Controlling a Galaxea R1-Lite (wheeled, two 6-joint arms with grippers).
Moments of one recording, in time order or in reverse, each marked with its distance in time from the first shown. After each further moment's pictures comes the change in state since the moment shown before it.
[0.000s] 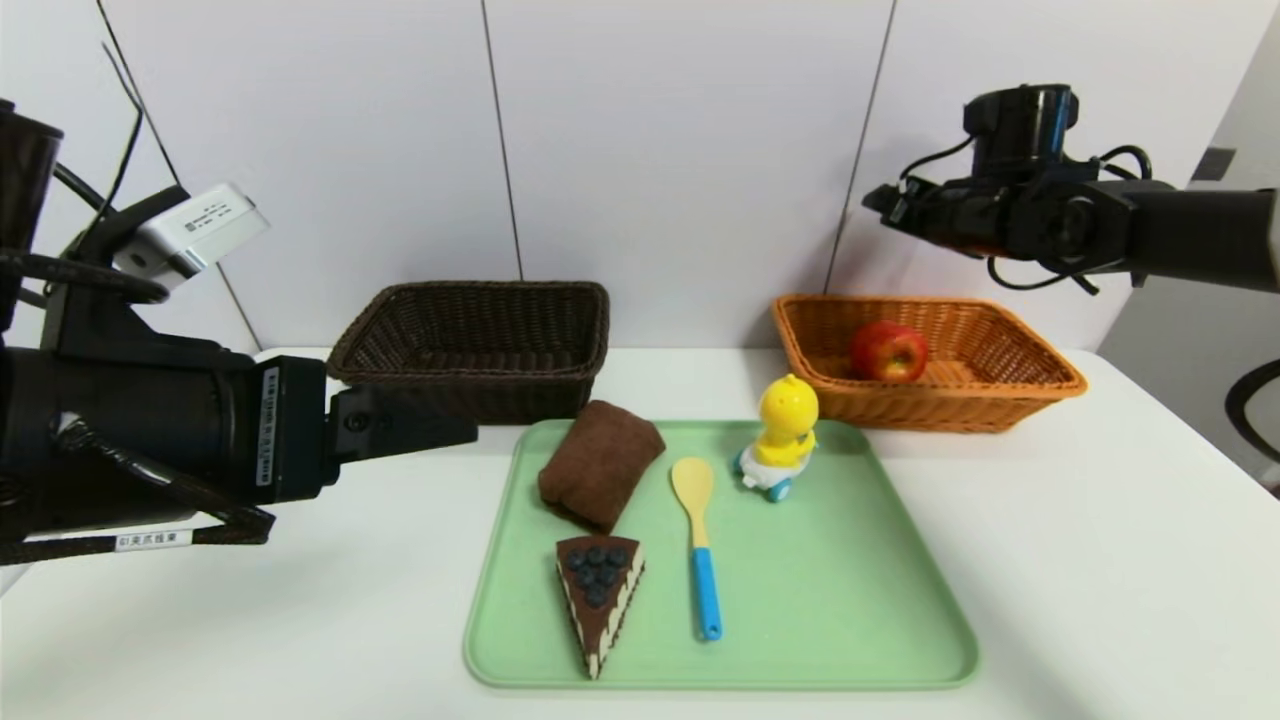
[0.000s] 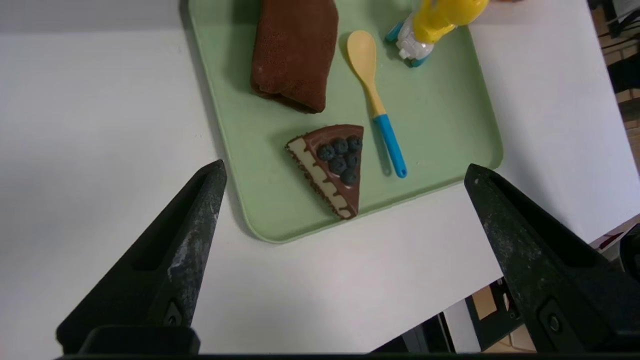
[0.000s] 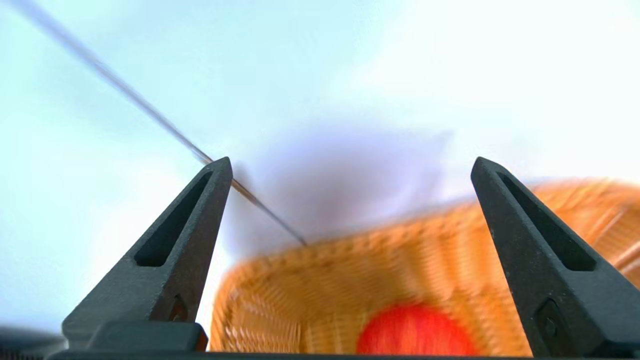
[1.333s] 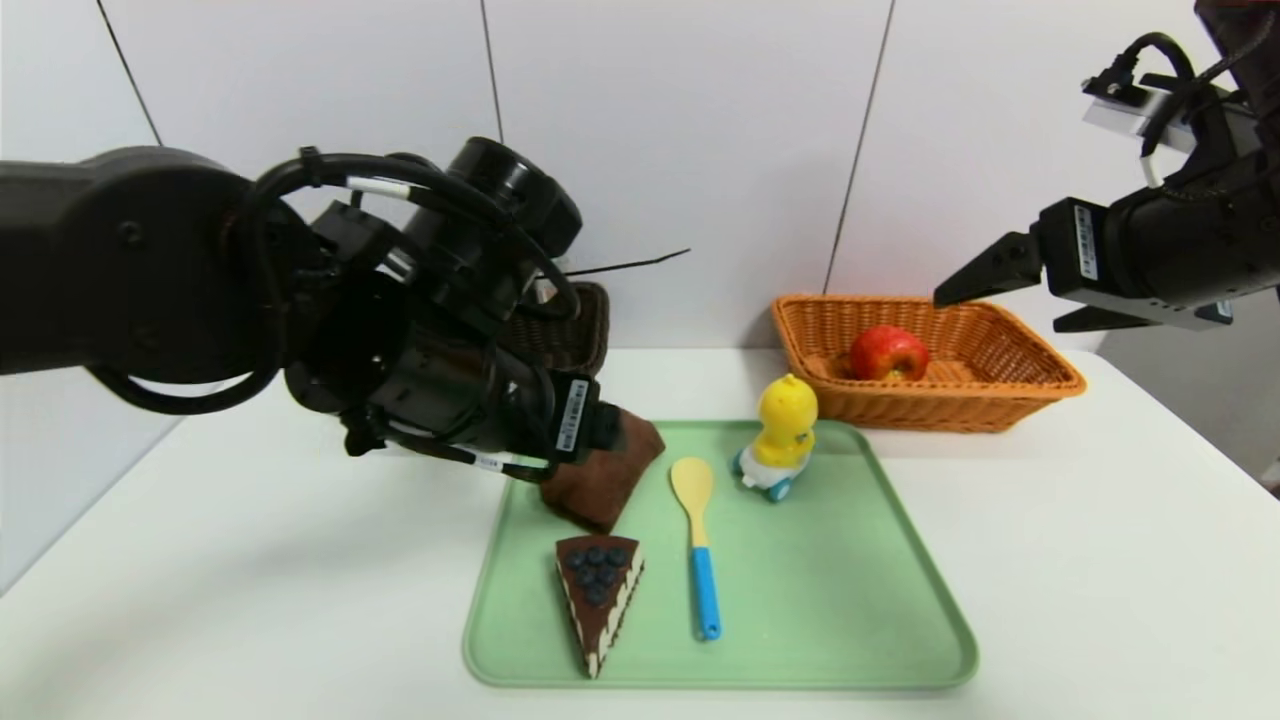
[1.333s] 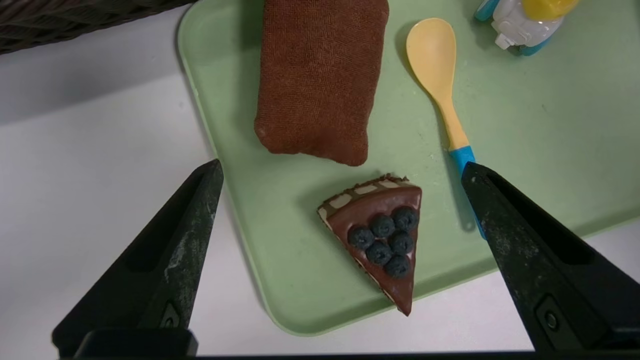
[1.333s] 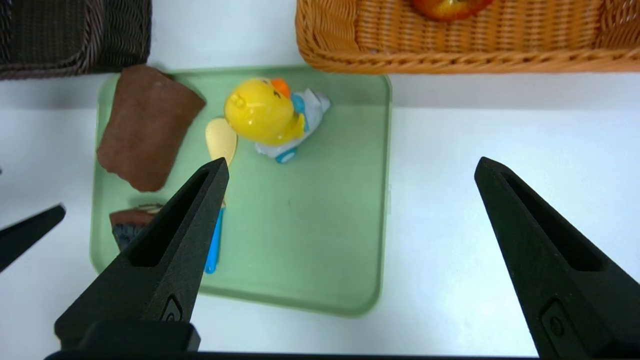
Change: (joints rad) left arm -0.128 0.501 -0.388 0.167 0.253 0.129; right arm 0.180 -0.585 0.228 0.869 0.188 -0.039
